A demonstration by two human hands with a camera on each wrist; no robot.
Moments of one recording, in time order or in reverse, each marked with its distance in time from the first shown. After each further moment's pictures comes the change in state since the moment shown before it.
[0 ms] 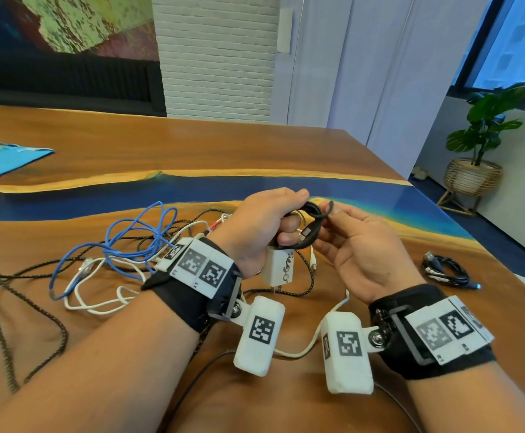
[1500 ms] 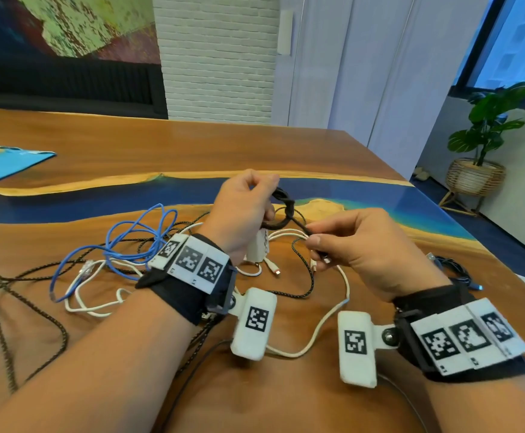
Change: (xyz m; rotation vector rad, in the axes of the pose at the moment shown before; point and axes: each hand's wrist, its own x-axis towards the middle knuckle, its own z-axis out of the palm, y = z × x) left_hand 0.015 -0.001 -0.018 0.205 0.362 0.221; right_hand -0.008 -0.017 -0.010 -0.565 -0.193 -0.084
